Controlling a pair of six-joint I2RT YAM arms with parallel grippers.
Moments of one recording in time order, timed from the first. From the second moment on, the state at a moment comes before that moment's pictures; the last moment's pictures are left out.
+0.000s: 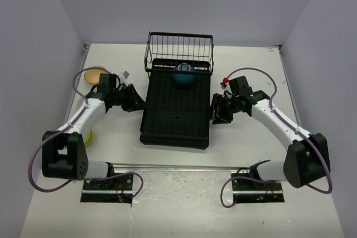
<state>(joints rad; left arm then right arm) -0.09 1.37 0.88 -0.44 0.58 -0.55 0.34 1.33 0.98 -0.71 -0.47 0.56</state>
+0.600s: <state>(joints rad) -0.18 1.45 0.88 -0.39 0.45 -0.55 0.37 1.43 0.90 -0.62 -0.42 0.59</state>
